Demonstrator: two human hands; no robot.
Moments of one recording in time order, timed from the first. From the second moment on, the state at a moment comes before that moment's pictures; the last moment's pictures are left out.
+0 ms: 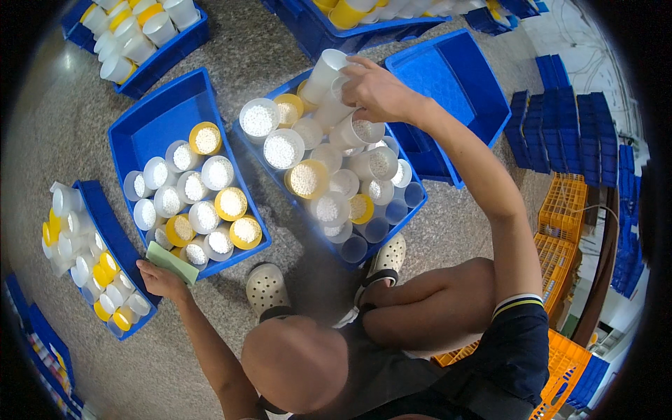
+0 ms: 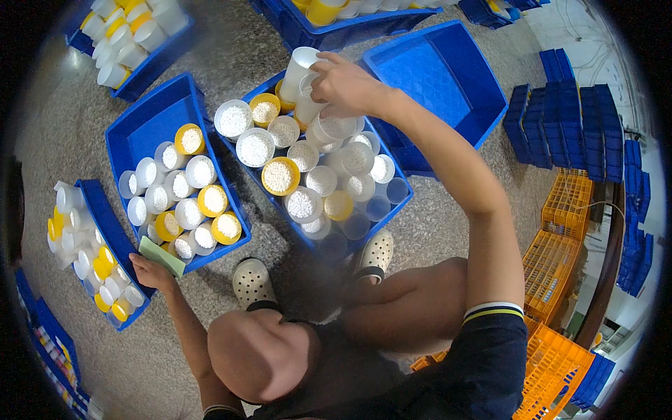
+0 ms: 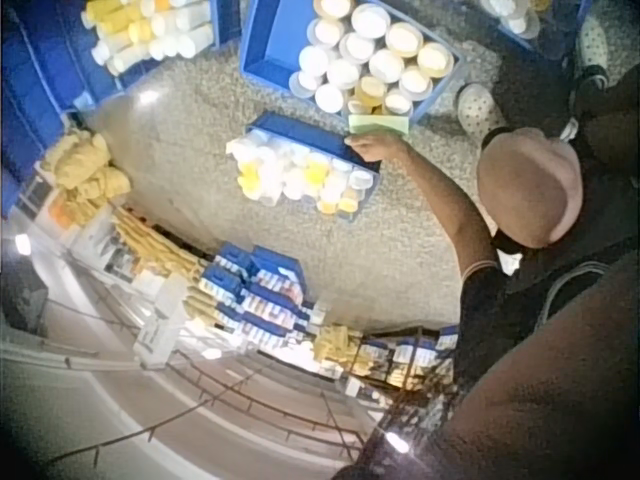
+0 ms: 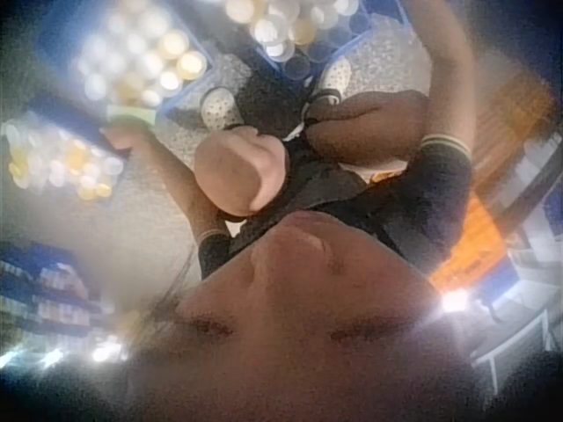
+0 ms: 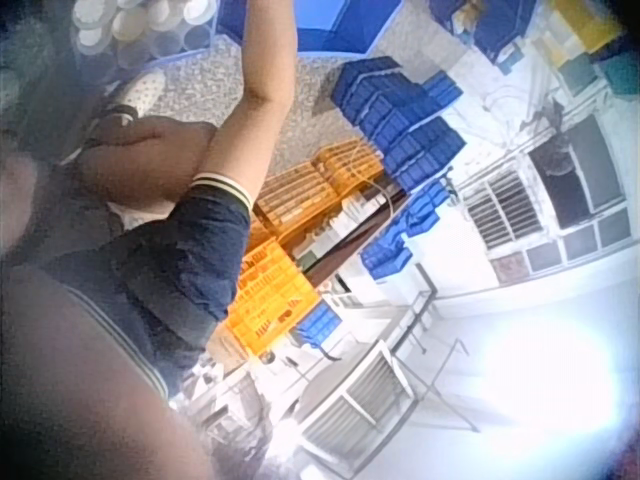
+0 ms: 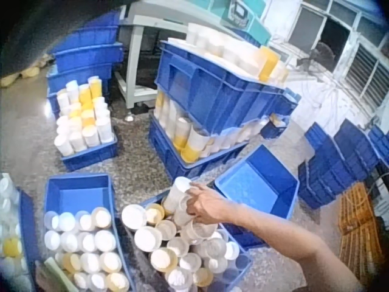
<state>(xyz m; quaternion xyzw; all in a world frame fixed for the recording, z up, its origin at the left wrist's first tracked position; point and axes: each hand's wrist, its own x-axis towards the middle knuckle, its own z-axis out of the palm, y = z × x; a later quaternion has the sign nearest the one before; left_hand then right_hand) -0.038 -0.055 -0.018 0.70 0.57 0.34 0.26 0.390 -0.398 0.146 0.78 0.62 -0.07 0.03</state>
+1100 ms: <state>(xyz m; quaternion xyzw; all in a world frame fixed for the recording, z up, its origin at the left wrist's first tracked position) 0.013 -0.018 0.047 0.06 0.37 0.28 0.89 0.382 -0.338 0.103 0.88 0.45 -0.12 0.04</state>
